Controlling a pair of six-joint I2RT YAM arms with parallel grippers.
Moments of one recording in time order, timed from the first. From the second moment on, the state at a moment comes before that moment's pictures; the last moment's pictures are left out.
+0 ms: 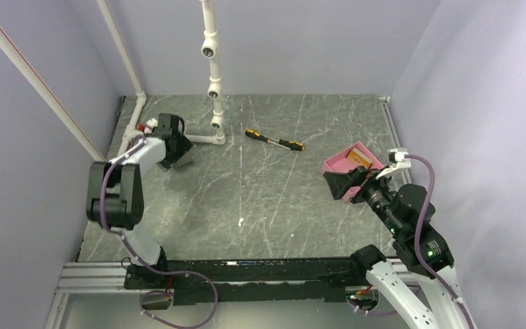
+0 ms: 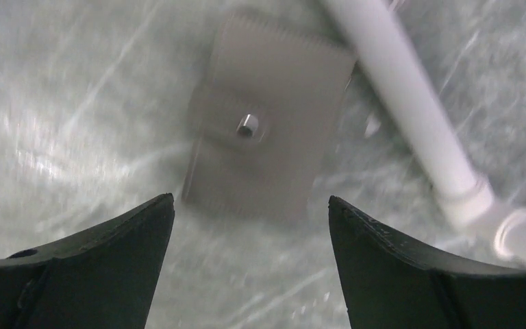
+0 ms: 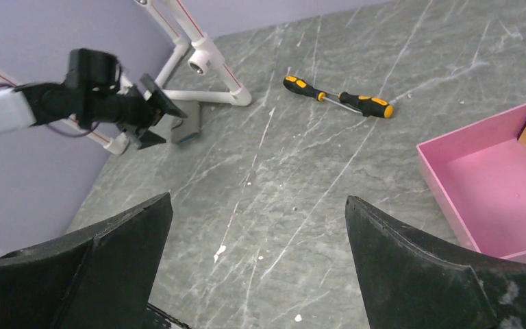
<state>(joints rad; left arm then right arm) -0.08 1.66 1.04 -0.37 -0.26 -0.91 0.43 0.42 0.84 -0.55 -0.01 0.49</state>
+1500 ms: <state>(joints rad) -0.67 1.28 0.60 -0.33 0.08 -0.81 0.46 0.79 0.62 -0.42 -0.27 0.48</state>
